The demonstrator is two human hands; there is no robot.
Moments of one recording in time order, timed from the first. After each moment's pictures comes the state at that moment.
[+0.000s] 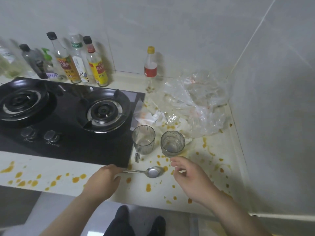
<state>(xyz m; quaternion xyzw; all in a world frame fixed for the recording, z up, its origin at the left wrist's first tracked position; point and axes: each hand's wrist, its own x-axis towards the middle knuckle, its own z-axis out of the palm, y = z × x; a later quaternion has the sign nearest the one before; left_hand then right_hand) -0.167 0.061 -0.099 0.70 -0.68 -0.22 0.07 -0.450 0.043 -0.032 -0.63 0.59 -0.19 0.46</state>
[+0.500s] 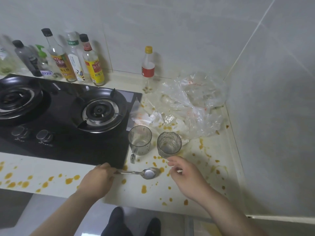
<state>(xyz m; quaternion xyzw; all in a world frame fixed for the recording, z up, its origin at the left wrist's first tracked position) -0.155 0.049 -0.128 0.67 -0.73 -0.16 0.01 -0.450 0.033 -0.043 -0.62 0.61 -0.18 0.46</state>
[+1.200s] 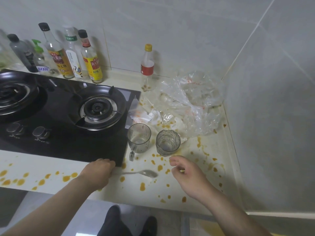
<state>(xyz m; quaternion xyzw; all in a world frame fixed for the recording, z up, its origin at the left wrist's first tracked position) -0.159 0.028 -0.105 0.64 -0.74 -0.17 -0.15 -0.459 0.038 -0.045 -0.61 0.63 -0.16 0.46</state>
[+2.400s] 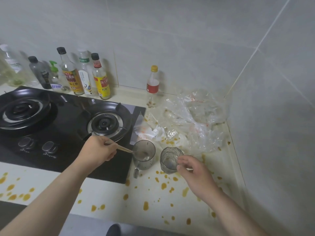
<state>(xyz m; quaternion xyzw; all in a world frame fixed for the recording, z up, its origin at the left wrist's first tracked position) -0.157 -0.023 0.010 0.73 -0.47 -0.38 0.31 -0.458 -0.003 -0.026 -0.58 0.62 -0.27 0.45</state>
